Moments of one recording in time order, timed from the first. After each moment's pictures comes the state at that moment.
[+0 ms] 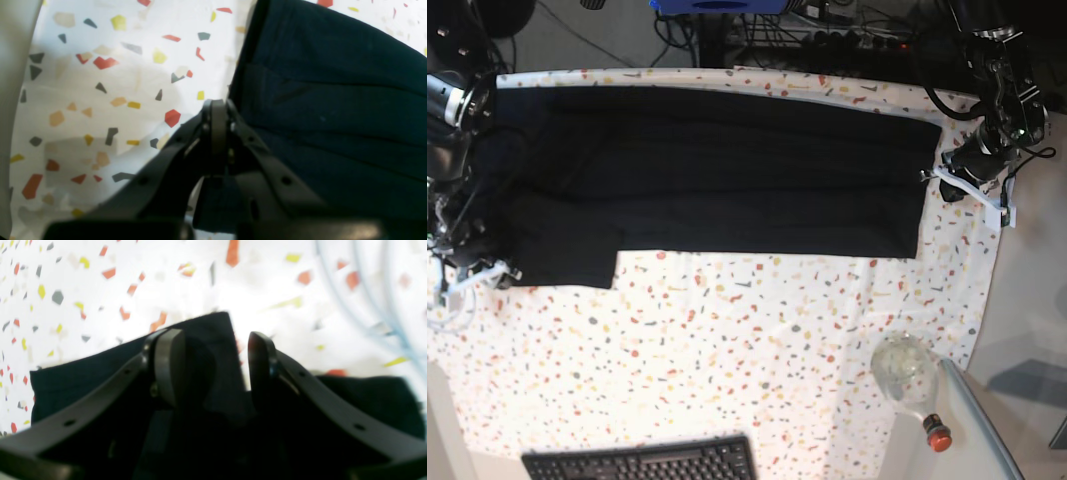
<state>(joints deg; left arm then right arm) 11.4 -14.3 -27.5 80.2 -22.0 -20.3 40.8 22.5 17.5 26.9 29.3 8.2 23.6 -18.7</state>
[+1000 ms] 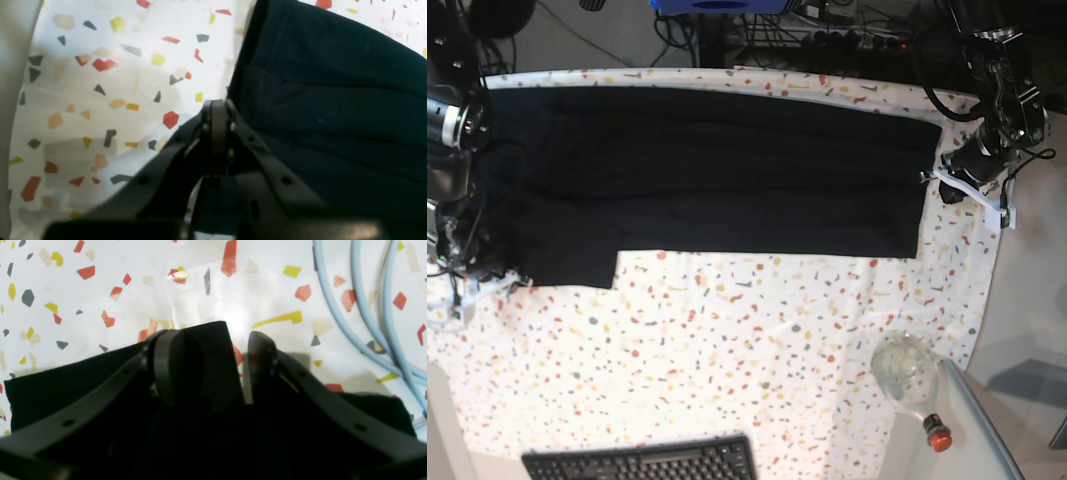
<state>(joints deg) 11.2 -14.3 -27.5 80.2 -22.0 -20.3 40.8 26.9 17.9 17.7 23.6 8.5 17.3 -19.8</state>
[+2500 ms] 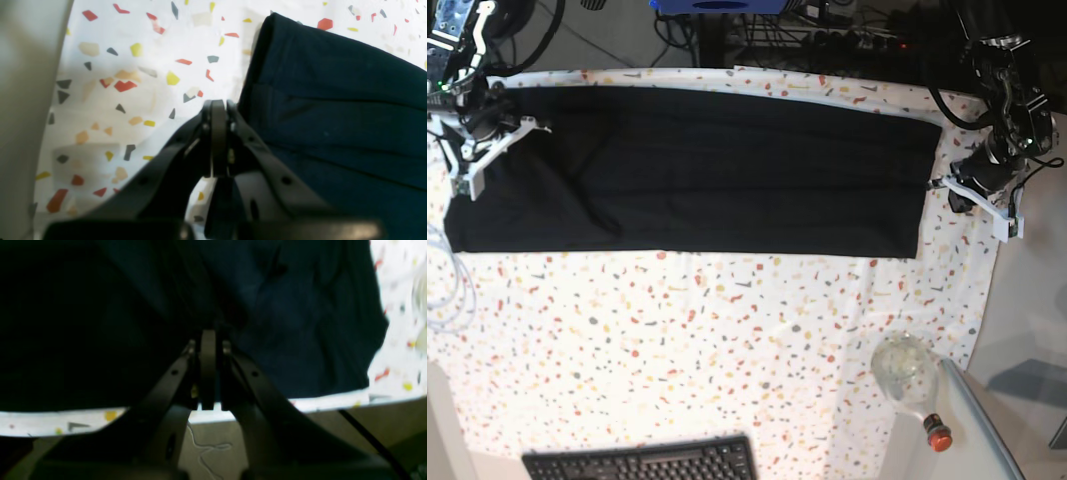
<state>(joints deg) 10.0 -15.9 -27.5 80.2 -21.7 -20.4 40.8 -21.1 -0.2 27.7 103.9 8.5 17.5 -59.2</state>
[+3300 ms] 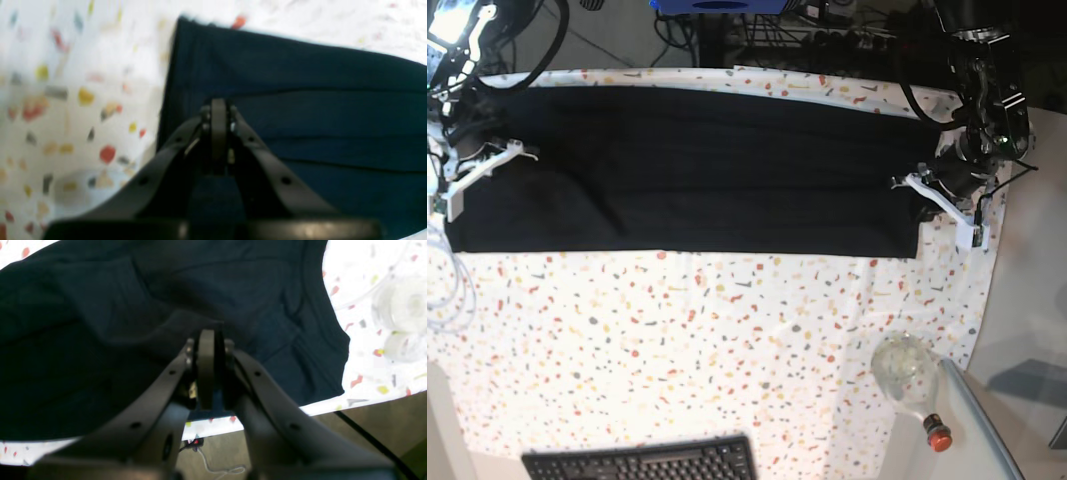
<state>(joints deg) 10.8 -11.9 -23.0 85.5 -22.0 -24.5 40.7 -17.9 -4.1 32.4 110.8 8.5 17.3 -62.0</state>
